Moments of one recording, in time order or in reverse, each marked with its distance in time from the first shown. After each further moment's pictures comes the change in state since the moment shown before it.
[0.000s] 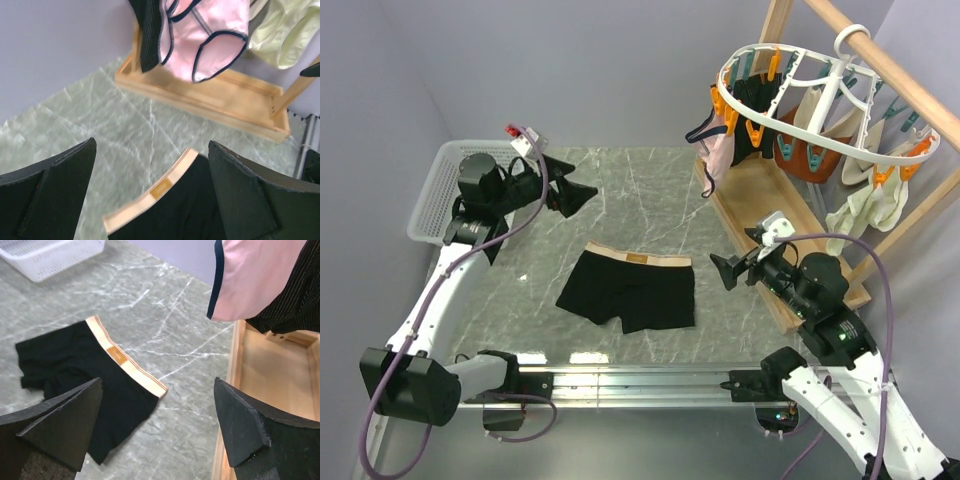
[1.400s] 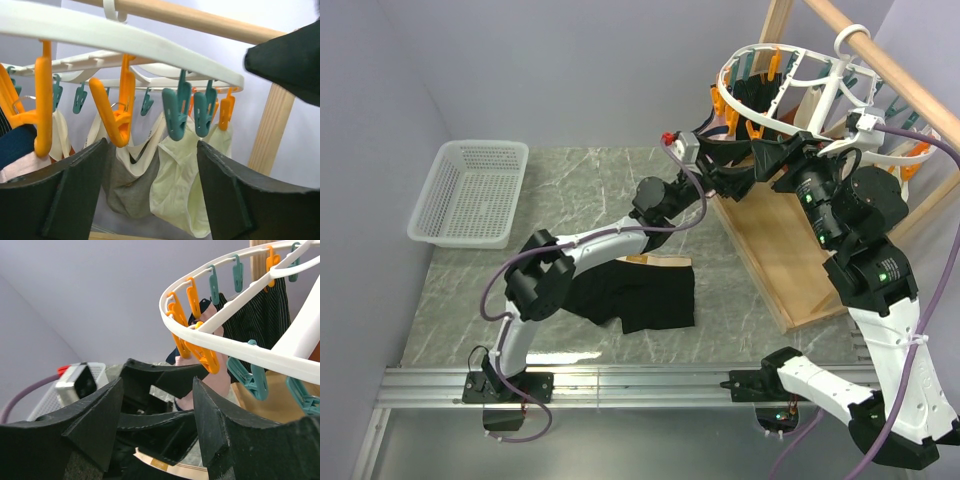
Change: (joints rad) left arm -0.740 0.901 0.557 1.103 -0.555 -0.286; right arm -0.061 0.439 0.764 -0.084 0.336 0.474
